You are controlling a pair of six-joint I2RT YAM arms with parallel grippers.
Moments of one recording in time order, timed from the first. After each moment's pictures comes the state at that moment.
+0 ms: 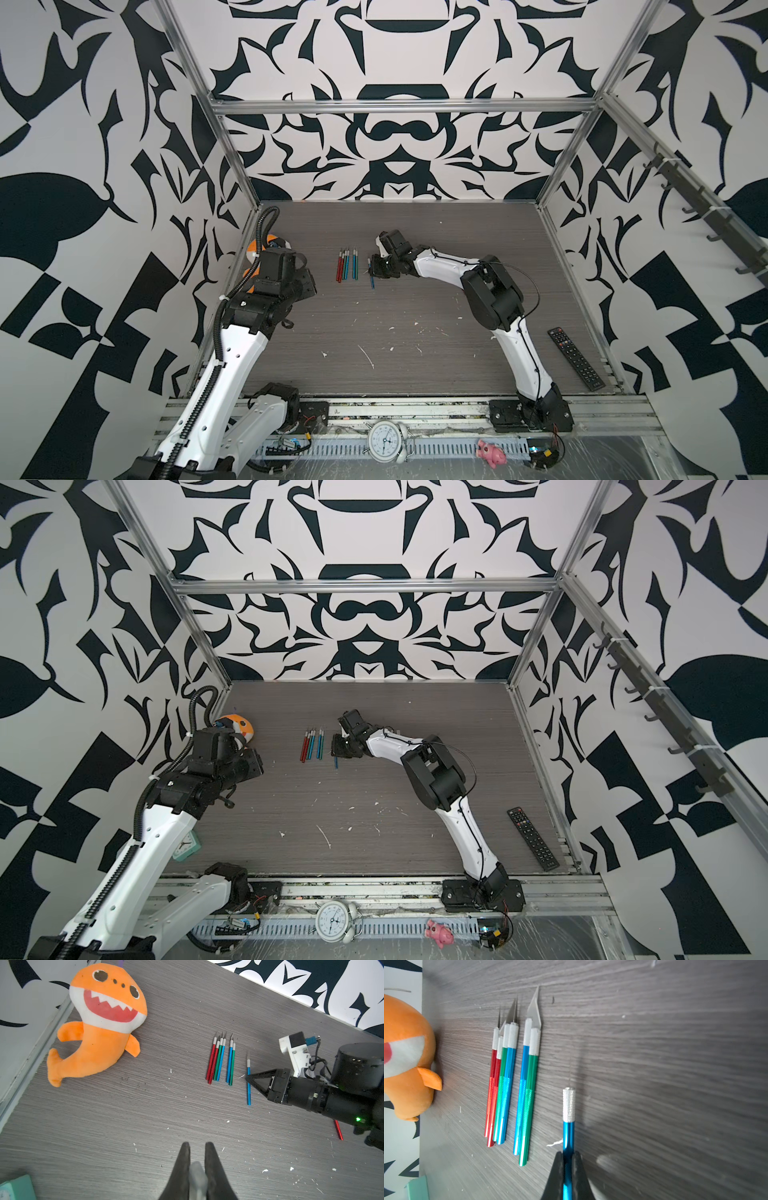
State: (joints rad) left arm -0.24 0.92 0.98 -0.83 -0.12 -0.45; right arm 0.70 2.35 1.76 -0.27 -0.27 0.70
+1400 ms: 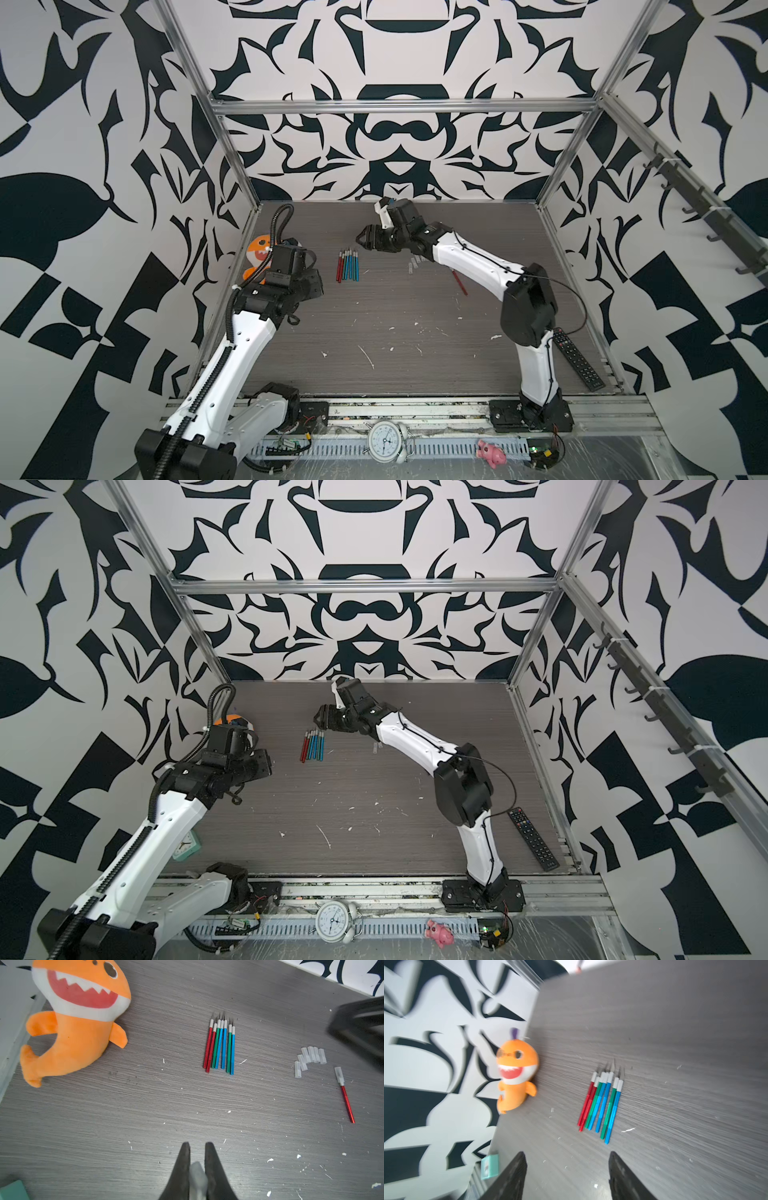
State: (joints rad) left arm -0.28 1.03 0.98 -0.83 -0.07 -0.43; right arm 0.70 1.96 1.77 -0.39 -0.26 0.65
